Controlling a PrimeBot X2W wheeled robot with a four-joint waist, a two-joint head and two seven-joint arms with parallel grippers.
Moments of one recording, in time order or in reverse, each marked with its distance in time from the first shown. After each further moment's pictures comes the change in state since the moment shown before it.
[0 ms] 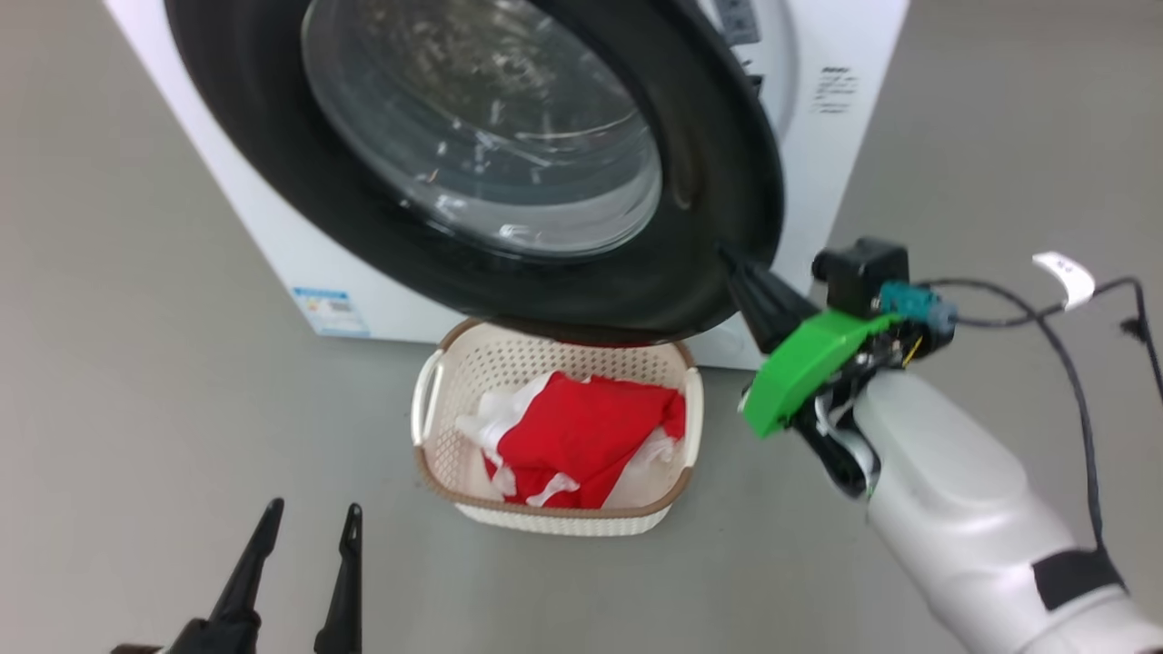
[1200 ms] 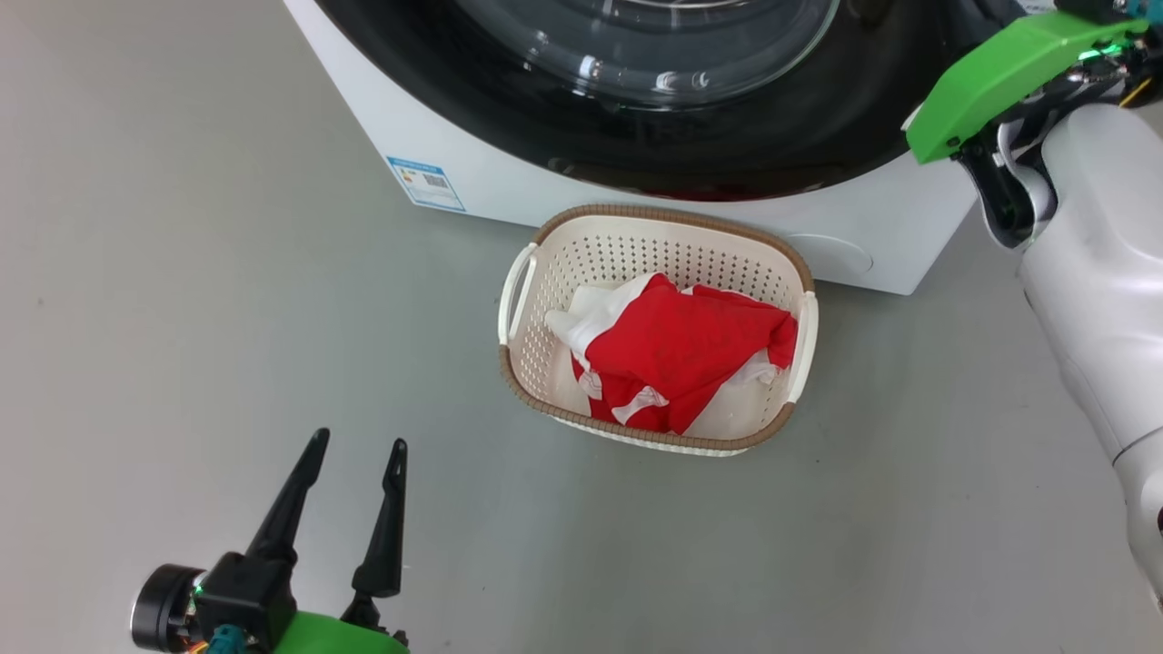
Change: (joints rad) left arm -0.128 -0.009 -0.070 0.026 -0.025 -0.018 0.000; right arm -0.409 -0.116 -0.159 0.215 -0.045 0.002 0.000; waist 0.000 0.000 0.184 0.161
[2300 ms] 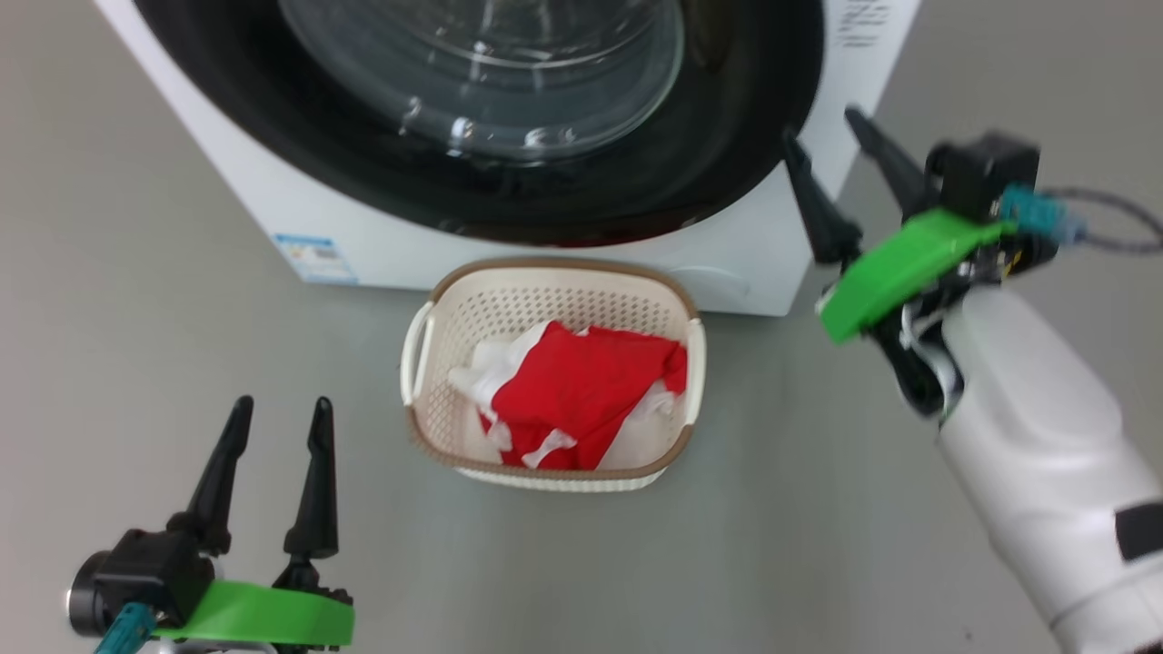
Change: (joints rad) left arm -0.049 -0.002 0.103 0.002 -0.102 -0.024 0.000; right arm 0.318 0.035 0.035 -0.255 0.035 0.002 0.000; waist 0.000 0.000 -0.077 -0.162
